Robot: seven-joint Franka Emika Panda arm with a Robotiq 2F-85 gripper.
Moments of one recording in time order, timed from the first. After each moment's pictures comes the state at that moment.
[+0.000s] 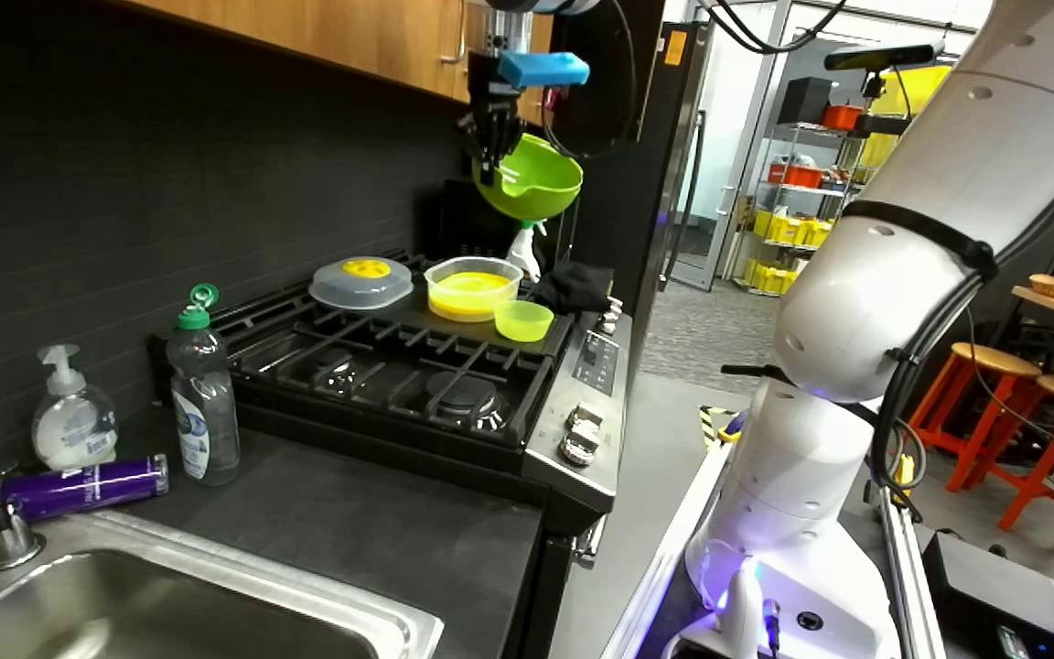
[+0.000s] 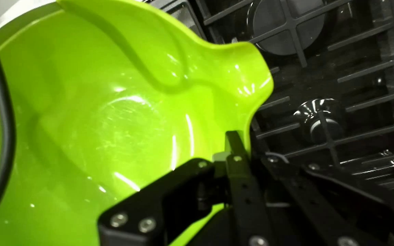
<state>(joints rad) -0.08 -0.28 -0.04 -2.12 -0.24 1.98 0.12</state>
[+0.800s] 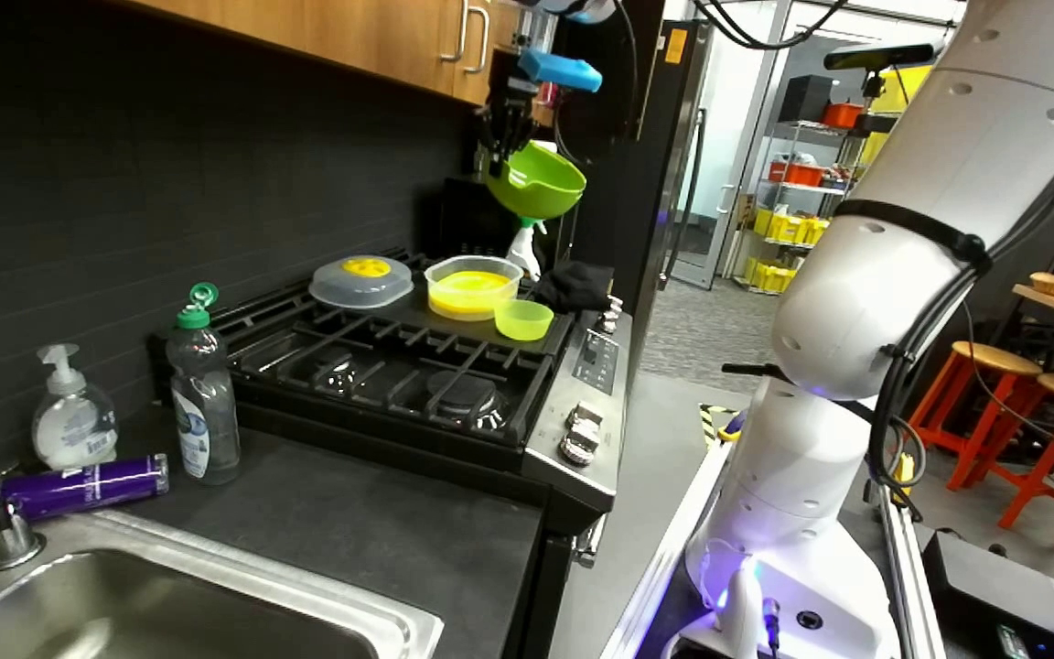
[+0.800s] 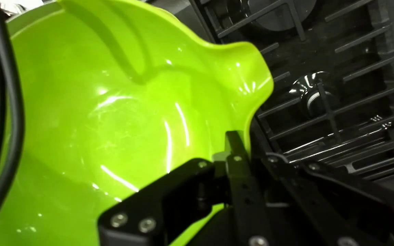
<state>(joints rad) -0.10 -0.22 -0.16 -2.05 -0.08 2.01 -0.02</state>
